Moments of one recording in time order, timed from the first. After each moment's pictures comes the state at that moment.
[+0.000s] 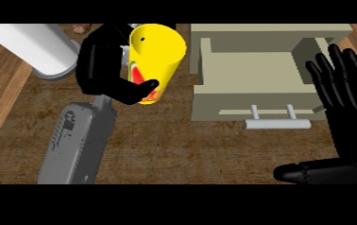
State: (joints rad) left arm -0.57 0.01 0.01 -1.43 0.25 0.06 -0.20; right arm -0.10 -0.10 -0.08 -2.09 -0.16 0.13 0.20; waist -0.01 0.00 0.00
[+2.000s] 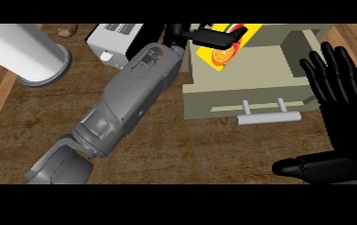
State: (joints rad) left arm -1.28 0.00 -0.34 -0.46 0.51 0.38 -0.36; right arm -0.12 -0.11 -0.09 -2.03 -0.19 0.18 0.15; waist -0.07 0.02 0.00
